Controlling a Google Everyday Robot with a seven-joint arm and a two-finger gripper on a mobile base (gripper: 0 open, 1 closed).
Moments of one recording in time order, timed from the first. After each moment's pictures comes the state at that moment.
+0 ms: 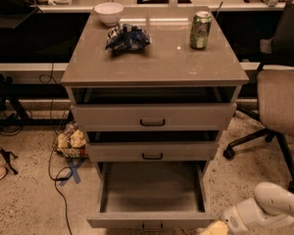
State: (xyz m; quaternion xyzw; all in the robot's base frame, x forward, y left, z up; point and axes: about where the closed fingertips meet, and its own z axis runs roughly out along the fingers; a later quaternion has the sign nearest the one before) arm 0.345 -0.218 0.380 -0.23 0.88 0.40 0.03
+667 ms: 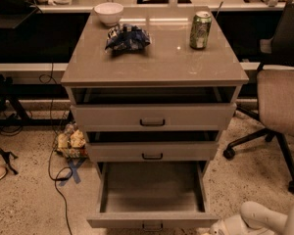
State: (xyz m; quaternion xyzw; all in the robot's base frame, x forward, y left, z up) arm 0.334 -0.201 0.252 -0.18 0.87 0.46 0.00
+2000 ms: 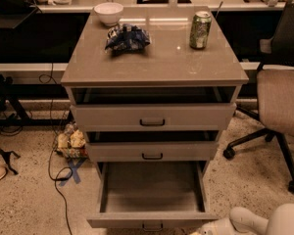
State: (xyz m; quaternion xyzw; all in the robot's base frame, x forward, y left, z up) arm 0.358 -0.180 0.176 -0.16 0.87 0.47 0.04
